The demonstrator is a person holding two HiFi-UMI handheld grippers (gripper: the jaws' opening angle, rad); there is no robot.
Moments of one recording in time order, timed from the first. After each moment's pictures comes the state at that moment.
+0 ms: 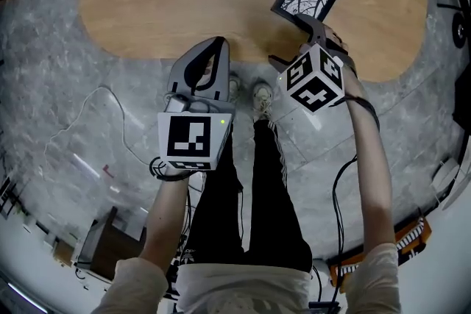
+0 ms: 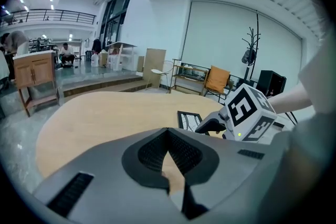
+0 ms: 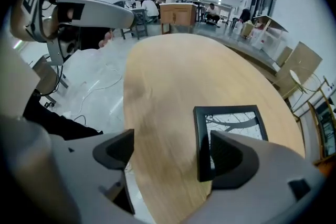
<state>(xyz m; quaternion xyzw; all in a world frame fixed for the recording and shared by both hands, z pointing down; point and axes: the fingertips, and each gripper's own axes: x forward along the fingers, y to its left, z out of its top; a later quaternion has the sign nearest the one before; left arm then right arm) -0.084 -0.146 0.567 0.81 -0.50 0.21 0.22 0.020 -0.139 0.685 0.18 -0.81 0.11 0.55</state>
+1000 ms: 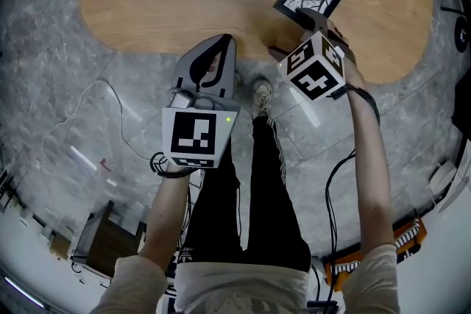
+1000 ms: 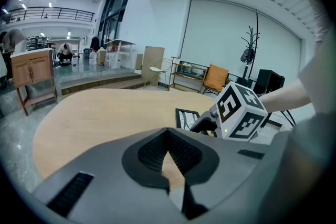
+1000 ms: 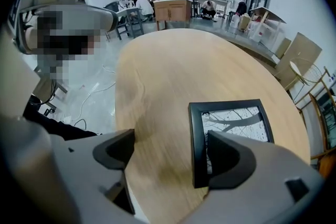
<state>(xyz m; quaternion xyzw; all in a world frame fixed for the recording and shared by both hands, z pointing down) -0.076 -0.139 0.579 0.81 -0.50 0.21 0.23 0.019 -0.146 0.701 0.19 -0.80 0.14 0.55</state>
